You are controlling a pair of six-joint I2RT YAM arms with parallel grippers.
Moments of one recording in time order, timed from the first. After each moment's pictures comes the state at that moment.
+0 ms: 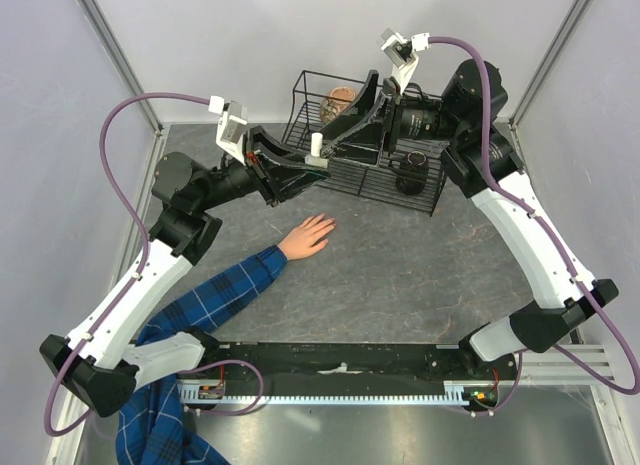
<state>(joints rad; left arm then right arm) -0.55 1.09 1.19 0.35 0.75 -0.56 0.53 1.48 1.85 -0.11 -1.03 0.60</state>
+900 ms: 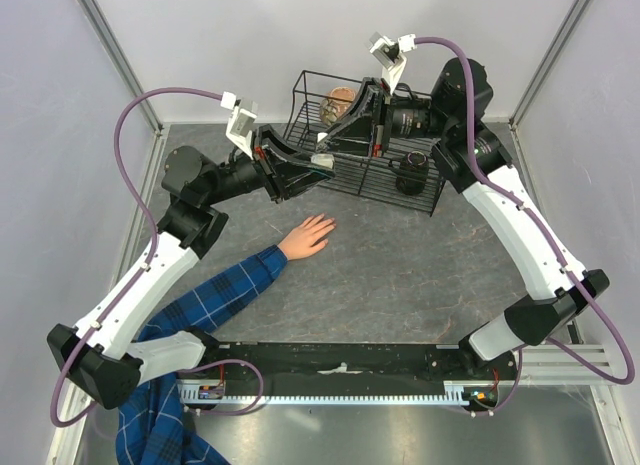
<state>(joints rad) -0.54 1.14 1.19 0.38 0.80 -0.62 0.53 1.53 1.85 -0.10 -1.07 0.59</state>
